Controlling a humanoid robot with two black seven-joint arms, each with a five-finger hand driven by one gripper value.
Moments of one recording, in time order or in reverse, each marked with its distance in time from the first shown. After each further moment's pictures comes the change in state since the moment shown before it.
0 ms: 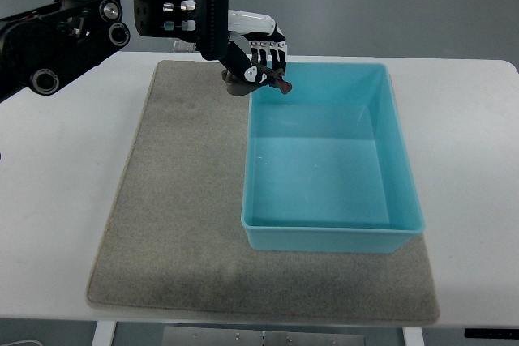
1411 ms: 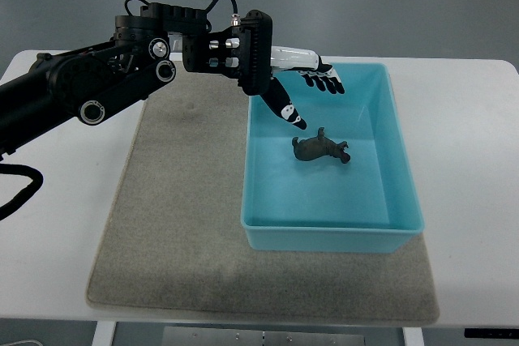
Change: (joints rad) left arm 0.067 -0.113 -0.019 0.023 -0.011 0.043 0.000; right arm 0.000 0.000 0.000 0.000 -0.001 0.000 0.000
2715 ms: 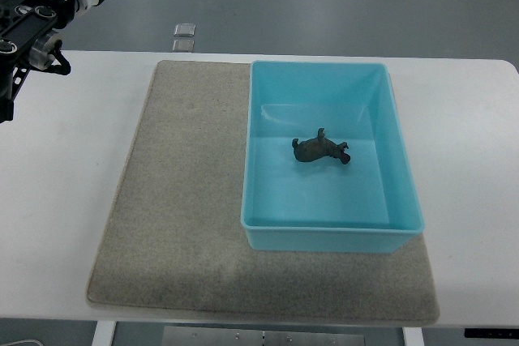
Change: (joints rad) left arm 0.028 0.087 -0.007 0.563 -0.828 0.391 0.000; right arm 0.000 0.000 0.000 0.000 0.001 -0.001 0.000
